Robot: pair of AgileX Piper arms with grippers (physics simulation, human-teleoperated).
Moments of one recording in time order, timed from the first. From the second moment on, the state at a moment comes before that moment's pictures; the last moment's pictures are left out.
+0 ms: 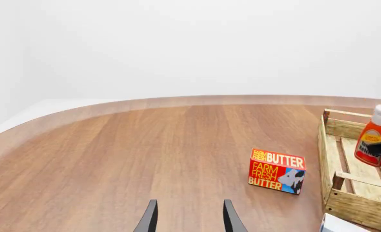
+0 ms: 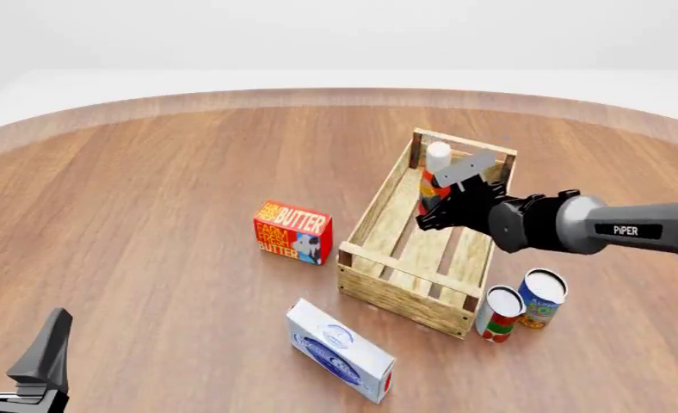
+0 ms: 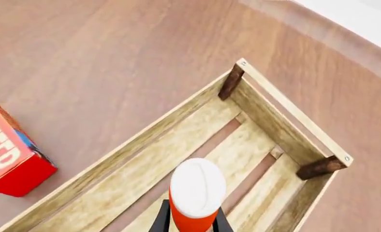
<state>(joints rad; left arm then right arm) 0.00 0.00 0.00 0.00 0.00 0.25 1.88 -1.05 -0.18 -0.23</state>
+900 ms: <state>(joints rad) 0.00 0.00 0.00 0.00 0.00 0.24 1.98 -1.02 -0.28 -0.20</state>
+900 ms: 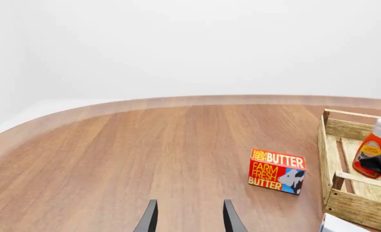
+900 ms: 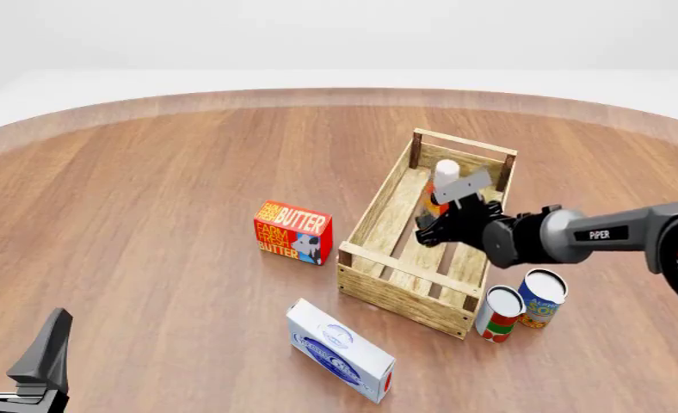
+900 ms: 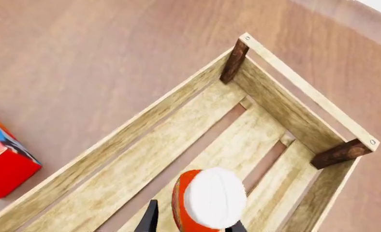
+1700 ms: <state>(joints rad) 0.00 0.00 0.00 0.00 0.00 0.24 1.78 -0.87 -0.29 -0.21</state>
